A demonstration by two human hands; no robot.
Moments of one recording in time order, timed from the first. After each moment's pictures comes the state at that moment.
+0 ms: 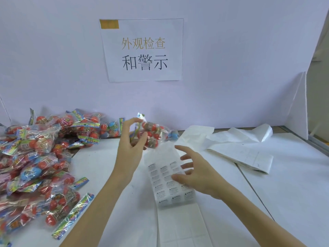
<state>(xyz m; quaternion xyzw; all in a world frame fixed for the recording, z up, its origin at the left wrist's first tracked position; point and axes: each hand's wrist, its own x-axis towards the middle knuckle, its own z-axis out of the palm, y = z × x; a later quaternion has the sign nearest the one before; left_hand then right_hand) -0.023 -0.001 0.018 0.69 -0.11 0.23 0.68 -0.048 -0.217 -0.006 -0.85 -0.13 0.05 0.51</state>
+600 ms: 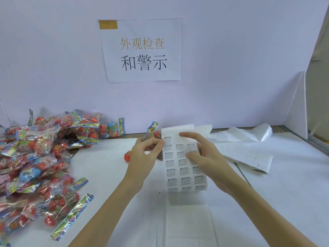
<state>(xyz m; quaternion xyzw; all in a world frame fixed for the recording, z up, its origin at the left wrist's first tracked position) -0.034 -0.030 0.010 0.74 -0.05 0.14 0.66 -0.050 -0.228 0.021 -0.76 -0.14 -0.01 0.63</state>
